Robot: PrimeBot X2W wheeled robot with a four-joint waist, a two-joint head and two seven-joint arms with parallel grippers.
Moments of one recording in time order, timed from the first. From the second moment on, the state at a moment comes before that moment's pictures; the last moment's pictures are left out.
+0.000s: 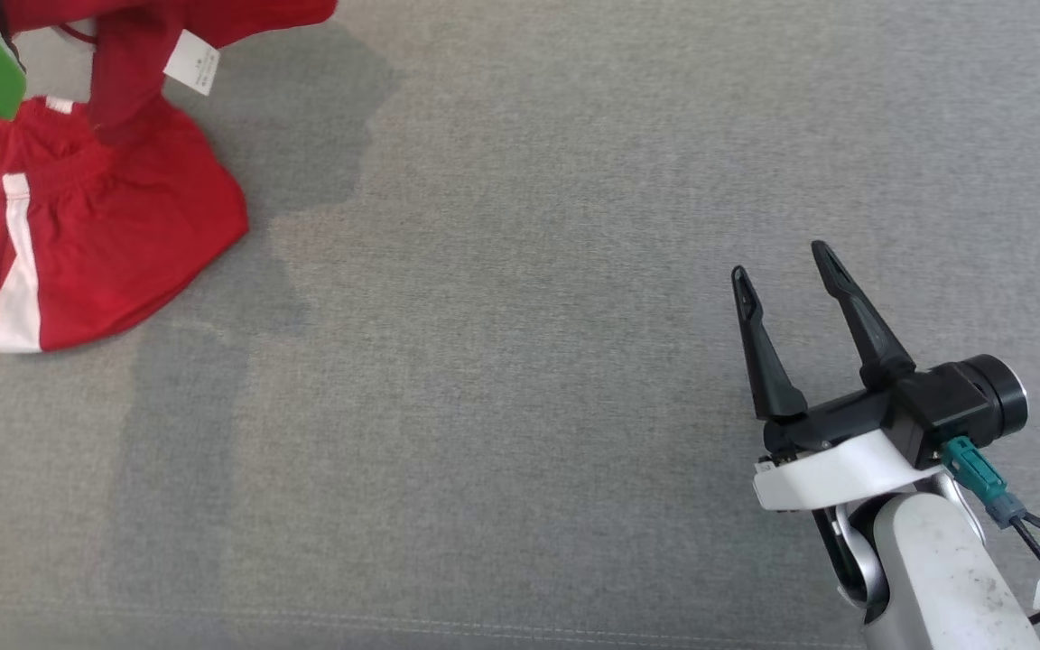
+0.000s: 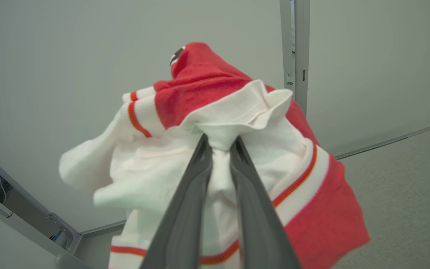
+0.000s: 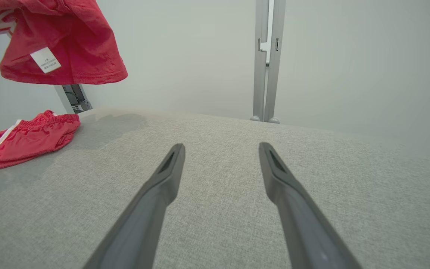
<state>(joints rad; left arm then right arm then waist) -1.25 0.70 -0.88 0.56 -0.92 -0.10 -0.14 -0.19 -0.05 0.13 0.03 0.01 0.13 -0.26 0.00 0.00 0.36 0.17</state>
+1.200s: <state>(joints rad) -1.02 0.31 -1.02 0.76 -0.95 -0.06 -0.23 -0.26 -0.05 0.09 0.00 0.21 0.13 -0.26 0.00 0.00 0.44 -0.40</state>
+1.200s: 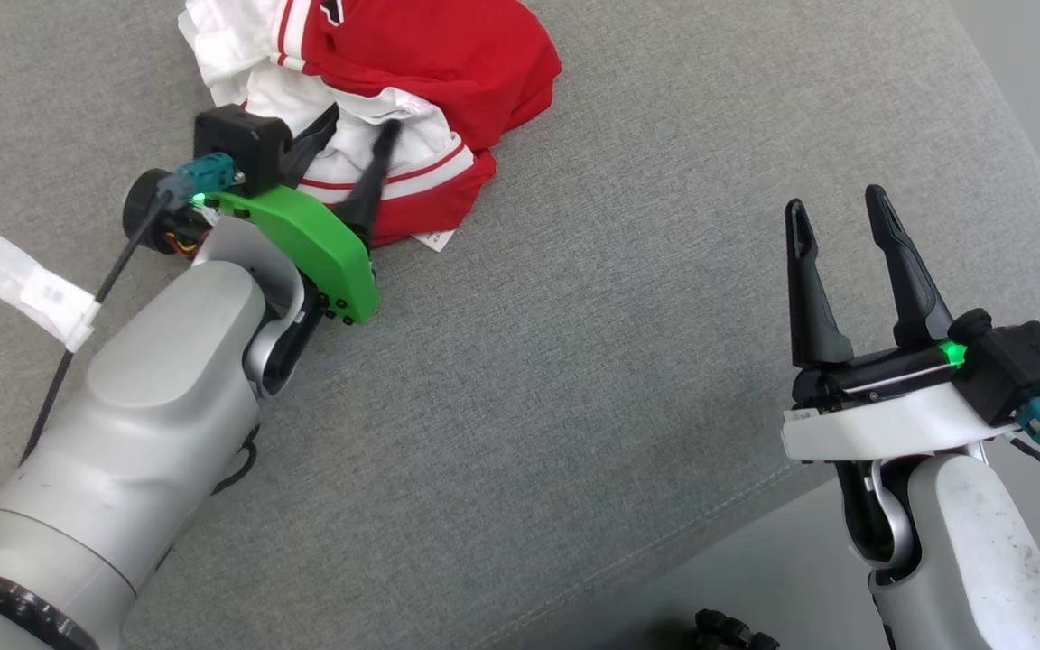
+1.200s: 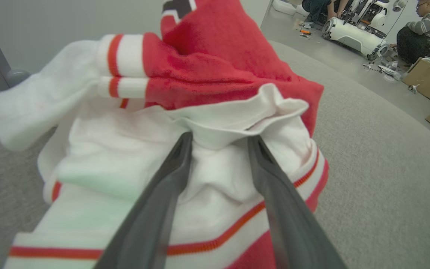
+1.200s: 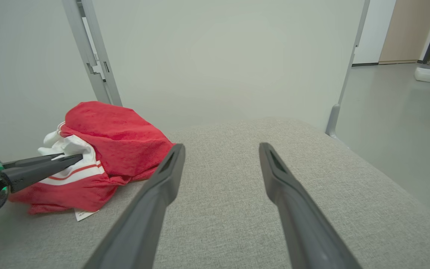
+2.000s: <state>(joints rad) -0.10 0.16 -0.18 0.08 -0.37 0.05 -0.26 -0.10 -0.05 0.15 0.07 0.12 0.13 -0.26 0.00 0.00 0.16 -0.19</state>
